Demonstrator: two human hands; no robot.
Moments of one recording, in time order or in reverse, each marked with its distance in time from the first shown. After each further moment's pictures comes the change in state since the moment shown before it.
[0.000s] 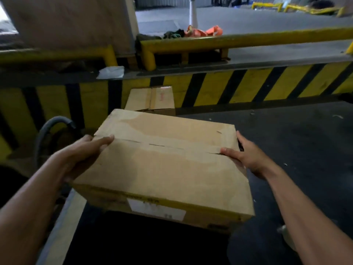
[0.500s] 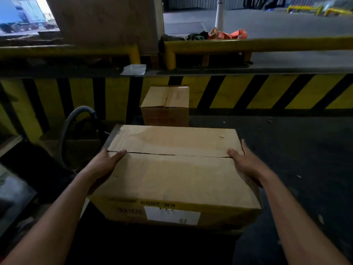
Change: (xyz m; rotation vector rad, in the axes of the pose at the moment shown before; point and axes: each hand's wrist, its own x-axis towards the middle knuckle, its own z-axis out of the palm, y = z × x) left_hand -0.048 -0.047 0.061 -0.081 0.109 -0.022; right_hand 0.017 0.031 -0.002 -0.149 -0.017 0.203
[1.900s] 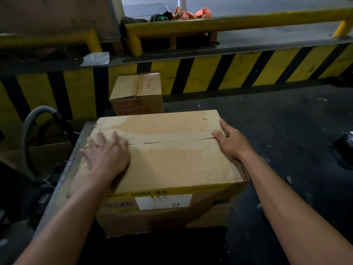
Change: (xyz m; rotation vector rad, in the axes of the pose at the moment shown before) left_hand -0.015 0.050 0.077 0.695 0.169 0.266; right_hand -0.001 0.023 -0.012 -0.243 0.250 -0.122
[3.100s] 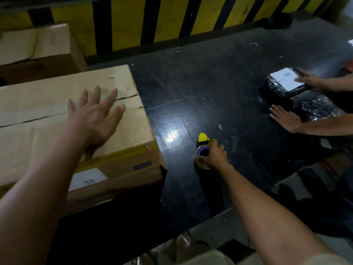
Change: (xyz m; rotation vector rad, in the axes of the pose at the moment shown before) left_hand -0.060 0.188 0.051 0.062 -0.039 0.622; right_hand -0.082 0.286 -0.016 -0.199 -0.042 0.485
